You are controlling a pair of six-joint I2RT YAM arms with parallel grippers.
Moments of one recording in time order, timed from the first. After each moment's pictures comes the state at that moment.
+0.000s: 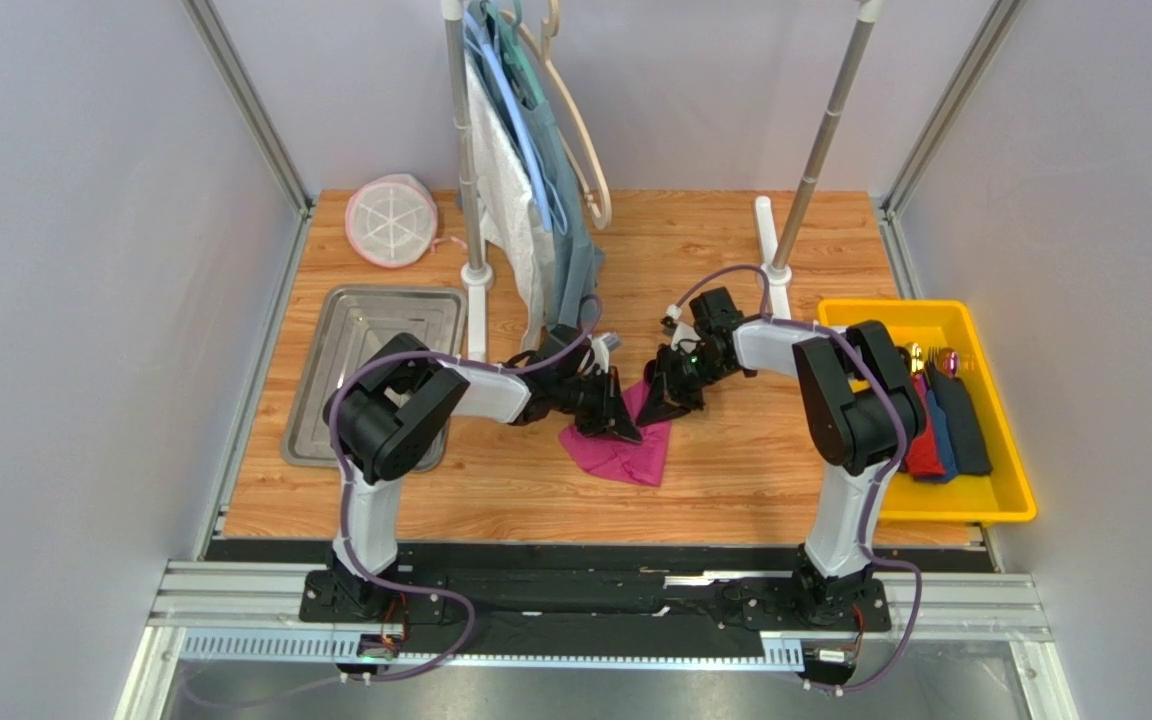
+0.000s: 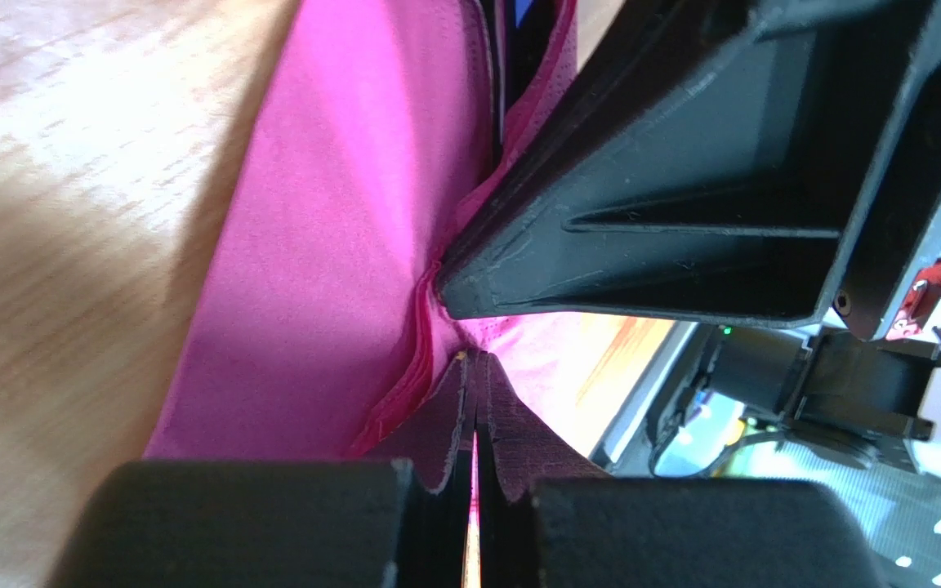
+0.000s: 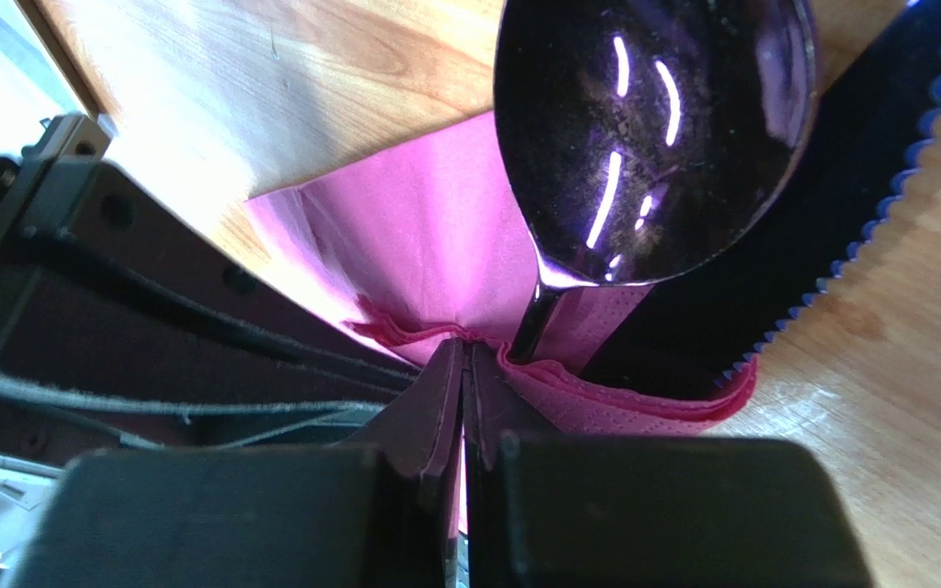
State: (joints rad) left arm -0.72 1.98 0.98 0.25 0.58 -0.81; right arm 0.33 1.92 1.07 -0.42 -0.69 0.43
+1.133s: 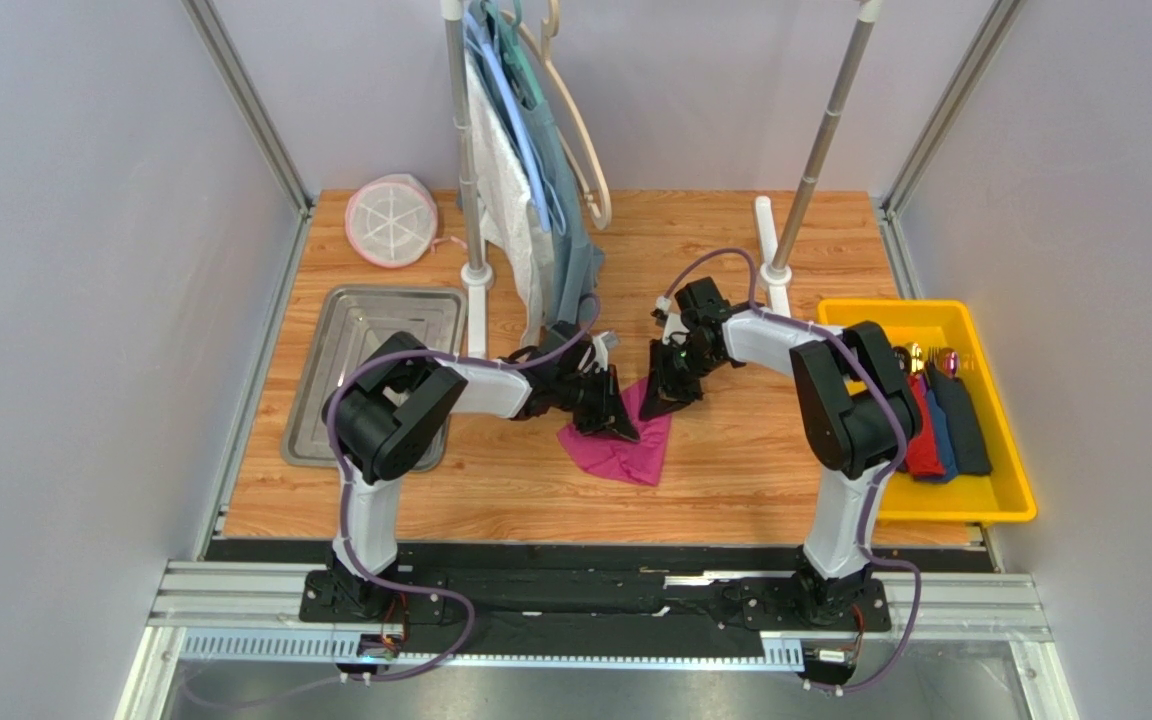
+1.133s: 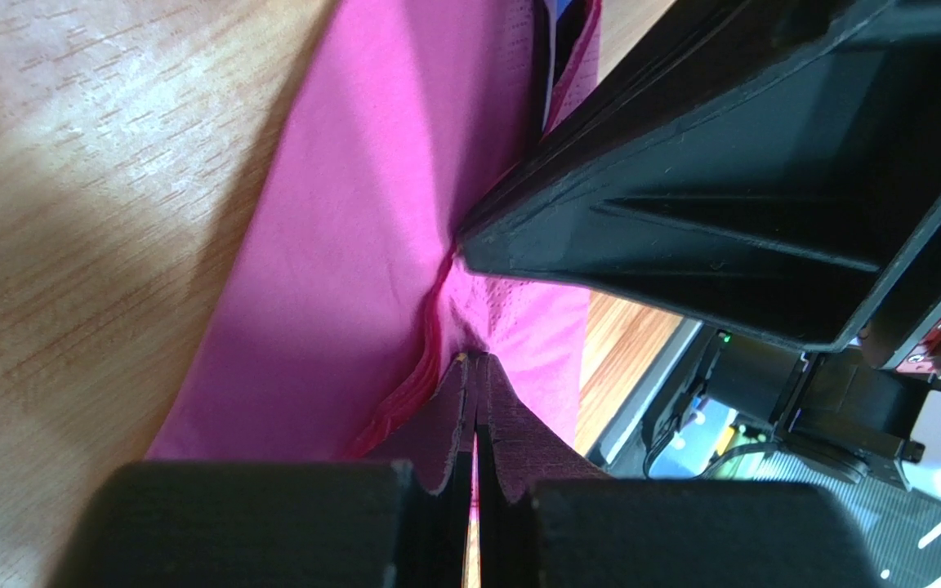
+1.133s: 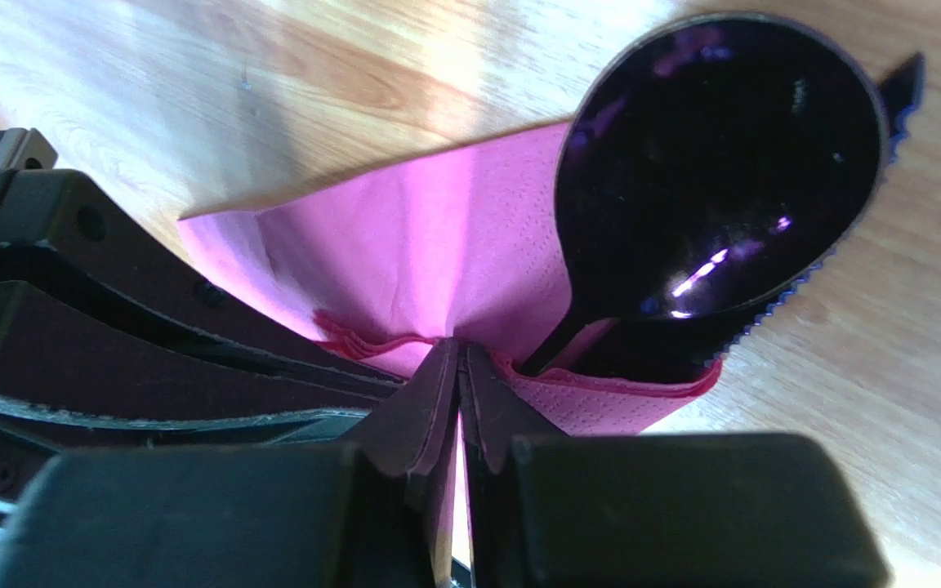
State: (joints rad) left arm -0.71 1.98 1.01 0.17 0.57 -0.82; right arm 0.38 1.91 1.16 -0.53 -0.51 0.36
